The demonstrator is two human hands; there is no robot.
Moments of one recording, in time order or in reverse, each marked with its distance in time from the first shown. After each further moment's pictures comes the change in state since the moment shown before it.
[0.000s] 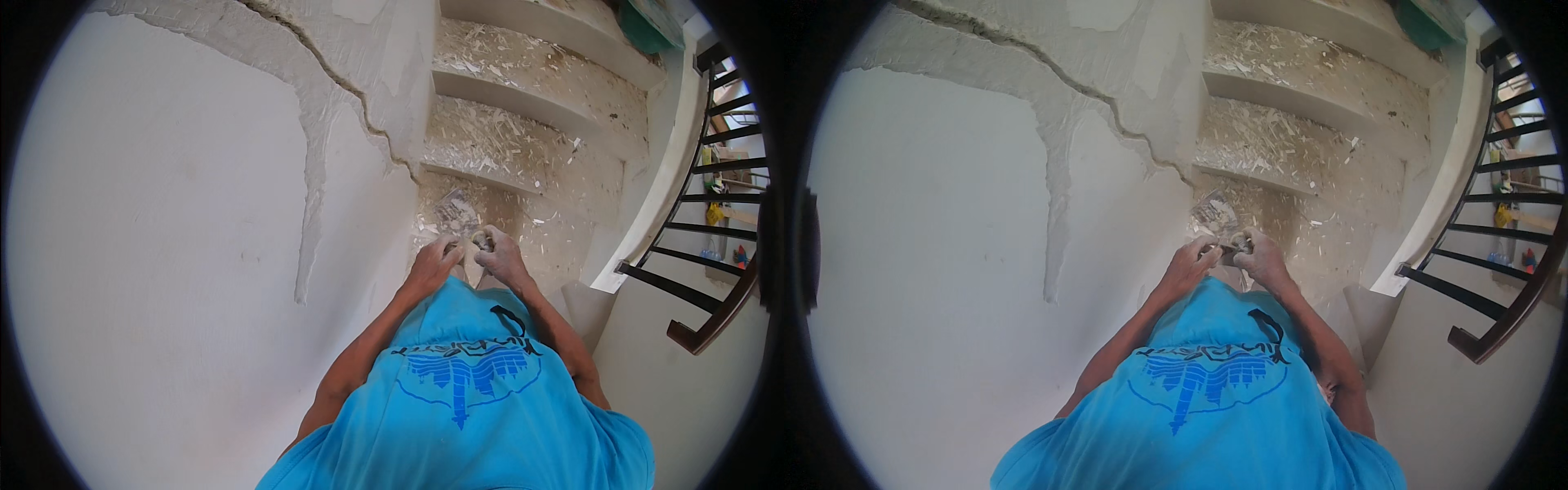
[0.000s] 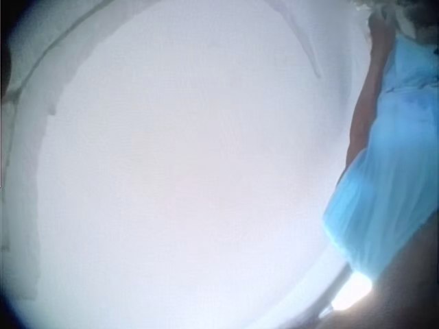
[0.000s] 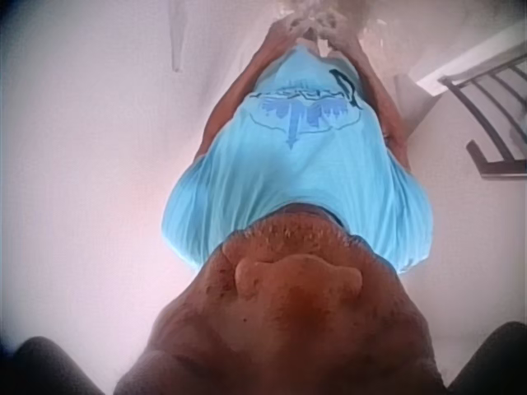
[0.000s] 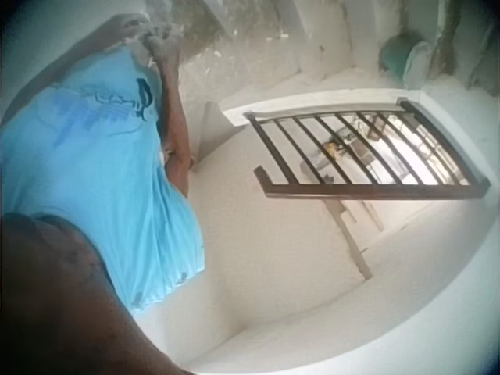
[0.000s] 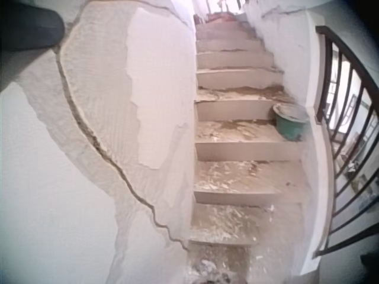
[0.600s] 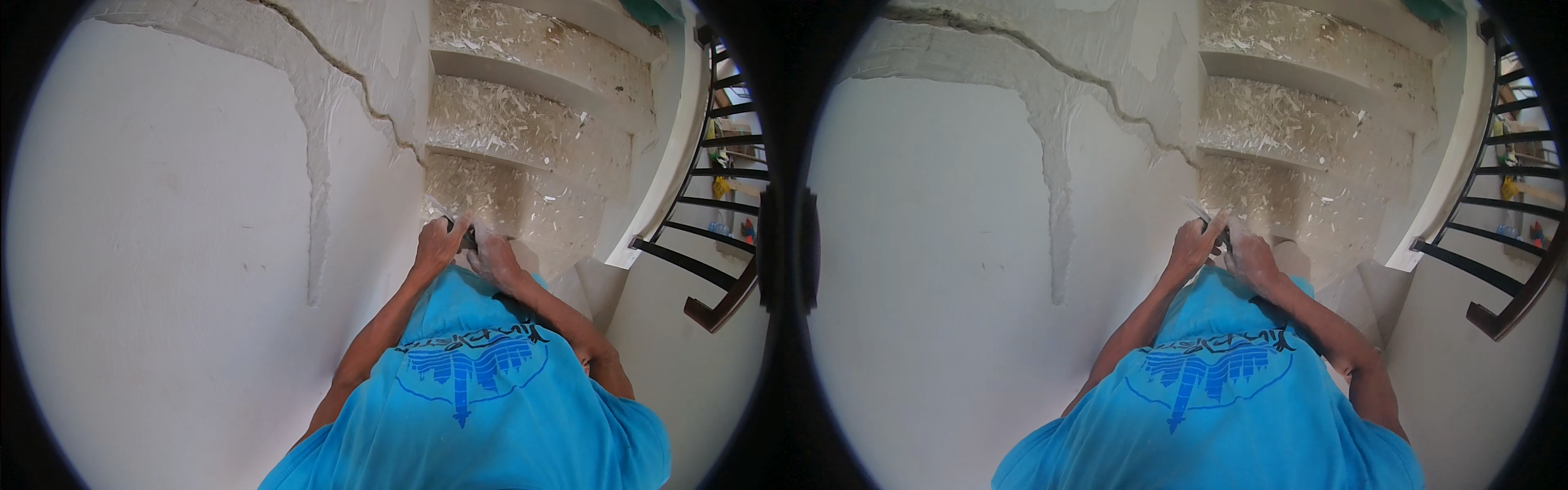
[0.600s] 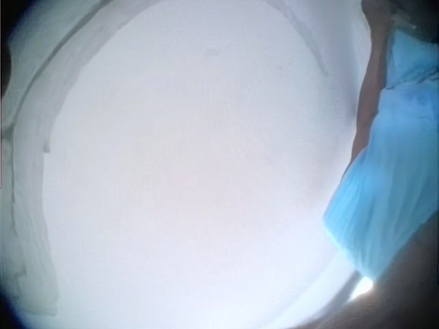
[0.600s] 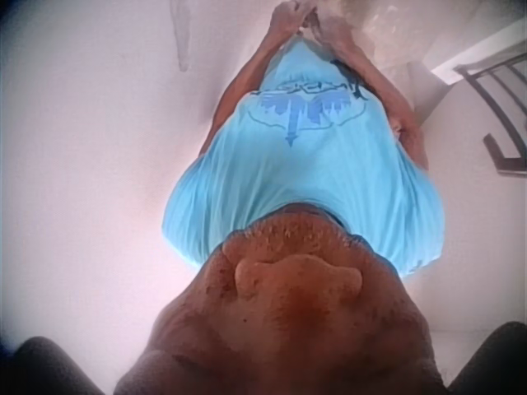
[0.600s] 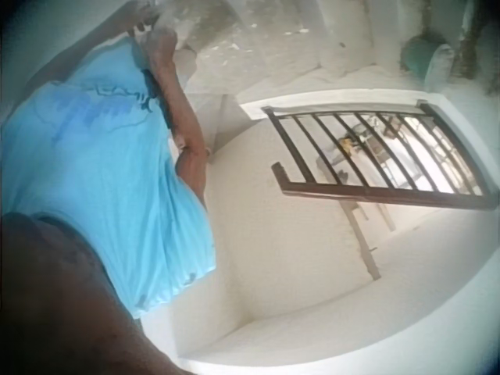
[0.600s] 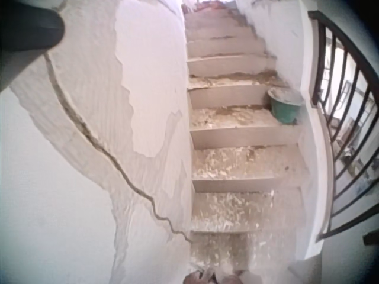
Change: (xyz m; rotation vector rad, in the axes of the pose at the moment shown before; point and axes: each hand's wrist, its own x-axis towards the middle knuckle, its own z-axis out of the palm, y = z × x) left_hand 0.022 -0.033 -0.006 -0.005 0.061 -0.158; right_hand -0.010 -0.020 0.056 -0.204 0.061 -0.291
